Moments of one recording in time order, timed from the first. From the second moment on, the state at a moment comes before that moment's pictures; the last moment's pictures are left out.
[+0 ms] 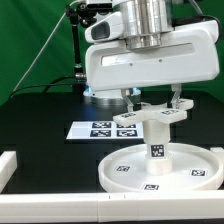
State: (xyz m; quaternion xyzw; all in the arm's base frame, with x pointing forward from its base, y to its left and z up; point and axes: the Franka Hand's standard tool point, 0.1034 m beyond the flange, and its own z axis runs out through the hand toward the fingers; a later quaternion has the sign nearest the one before) arm 0.556 0.028 0.106 -0.96 0.27 -0.06 0.07
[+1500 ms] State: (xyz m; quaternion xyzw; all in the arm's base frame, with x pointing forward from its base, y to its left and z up) arm 0.549 0.036 0.104 -0.66 0.74 0.02 0.13
